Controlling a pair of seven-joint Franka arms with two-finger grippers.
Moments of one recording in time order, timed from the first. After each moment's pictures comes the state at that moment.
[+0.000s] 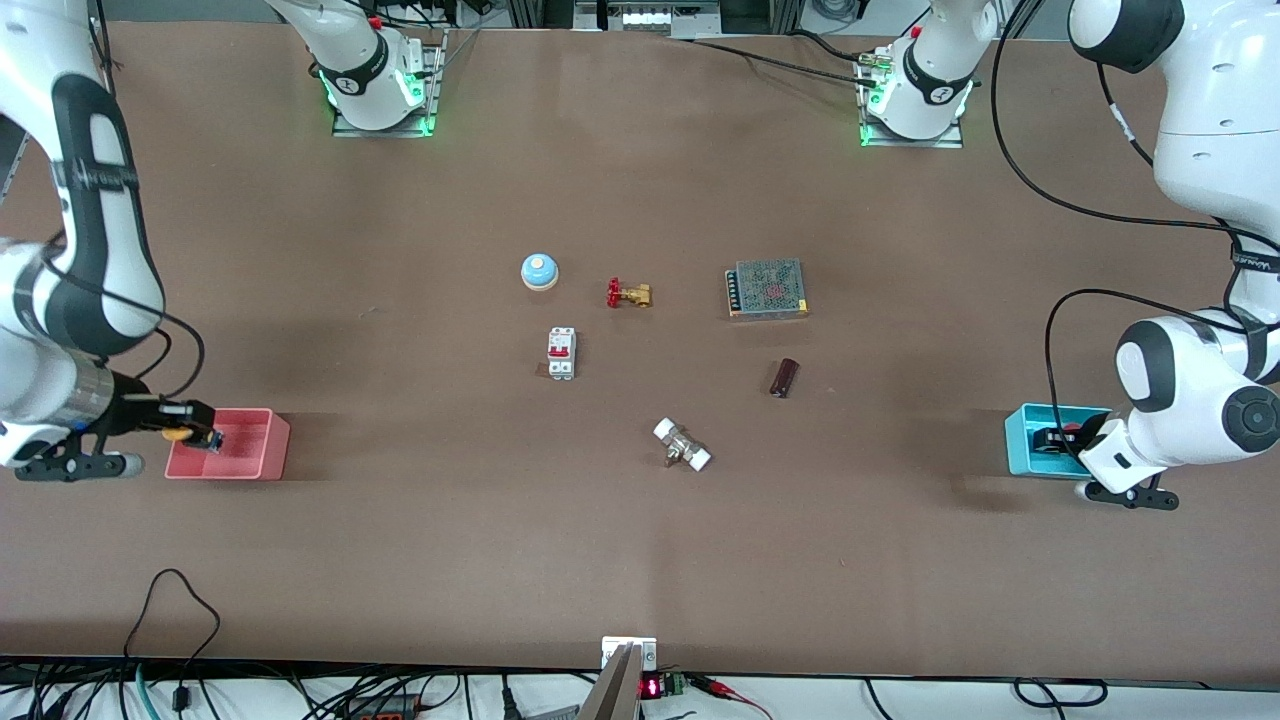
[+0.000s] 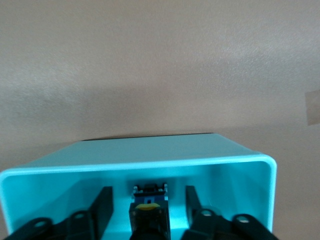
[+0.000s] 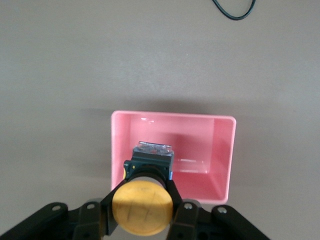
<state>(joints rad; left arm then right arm) 0.25 0.78 -0.05 -1.51 0.07 2.21 0.27 -0.10 0.60 -0.06 -1.51 0.06 2.09 -0.23</state>
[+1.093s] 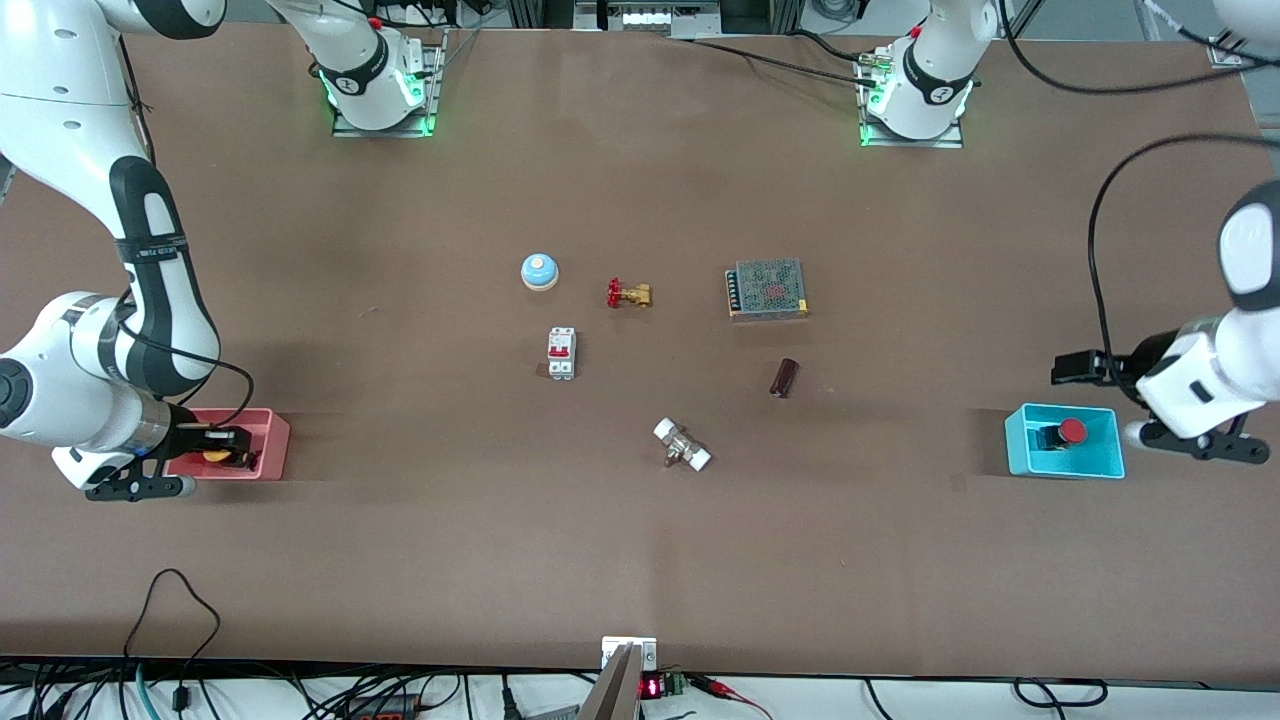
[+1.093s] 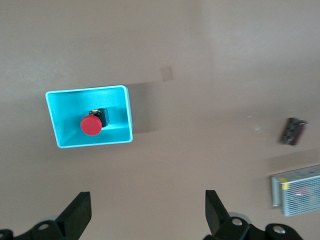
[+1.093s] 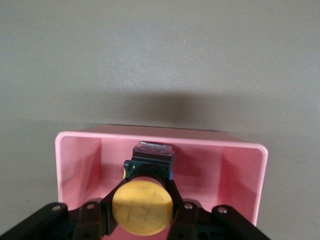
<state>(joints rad) 0.21 0.41 -0.22 -1.38 0.07 1.63 0.11 -0.11 0.73 -0.06 -1.51 0.06 2.23 -0.25</state>
